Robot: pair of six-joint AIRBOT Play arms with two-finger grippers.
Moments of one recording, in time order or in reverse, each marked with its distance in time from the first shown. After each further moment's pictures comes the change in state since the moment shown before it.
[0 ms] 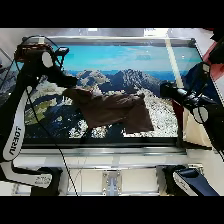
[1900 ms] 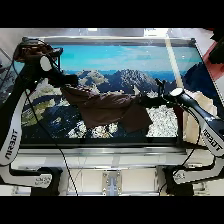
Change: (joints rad) left arm 0.017 0.076 -0.060 -0.133 0.129 -0.085; right arm -0.127 -0.710 0.269 0.760 0.359 -0.722
